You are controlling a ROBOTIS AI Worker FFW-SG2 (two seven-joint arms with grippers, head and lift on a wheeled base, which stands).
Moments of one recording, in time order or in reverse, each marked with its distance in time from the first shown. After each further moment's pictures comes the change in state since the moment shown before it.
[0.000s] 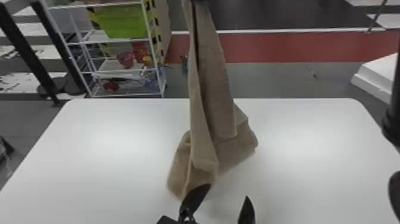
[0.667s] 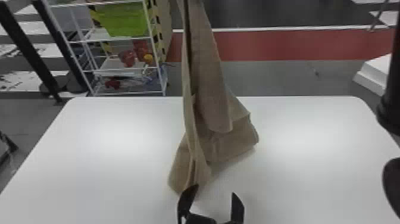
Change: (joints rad) left arm -0.107 0.029 -0.076 0.143 -0.143 0.041 0.364; right arm -0.035 0.035 -0.005 0.018 0.001 0.048 0.001
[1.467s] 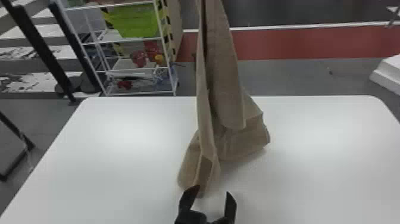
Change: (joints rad) left arm 0.007 0.002 0.093 0.000 0.054 0.028 -0.085; right arm -0.012 -0.001 -0.027 0.010 -0.001 0.002 0.009
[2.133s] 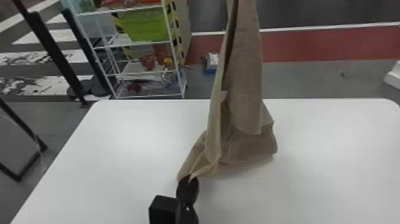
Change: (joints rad) left arm 0.015 -0.006 0.167 -0.093 0.022 0.049 -0.045; right arm 0.037 -0.078 -0.092 -0.040 -0.056 0.014 0.025
